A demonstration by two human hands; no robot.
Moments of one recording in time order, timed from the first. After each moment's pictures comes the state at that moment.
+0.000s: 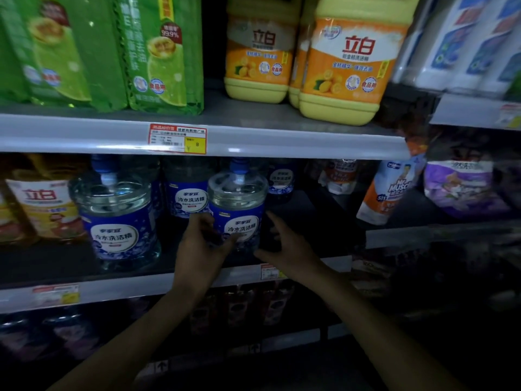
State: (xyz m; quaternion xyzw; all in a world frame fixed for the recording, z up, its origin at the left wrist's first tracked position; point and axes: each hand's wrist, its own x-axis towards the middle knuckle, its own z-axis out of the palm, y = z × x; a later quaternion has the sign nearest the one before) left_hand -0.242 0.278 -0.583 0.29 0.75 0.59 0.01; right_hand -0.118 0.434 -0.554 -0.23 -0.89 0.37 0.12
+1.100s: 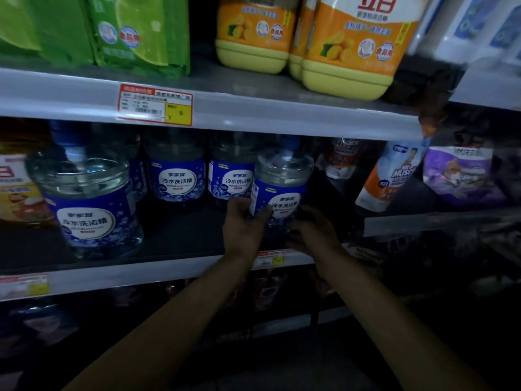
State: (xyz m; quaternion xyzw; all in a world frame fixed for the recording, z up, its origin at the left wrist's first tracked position) left_hand -0.215 0.379 -0.594 0.18 0.66 0.70 0.19; right_hand -0.109 0.466 -0.558 -0.41 -0.60 0.65 0.25
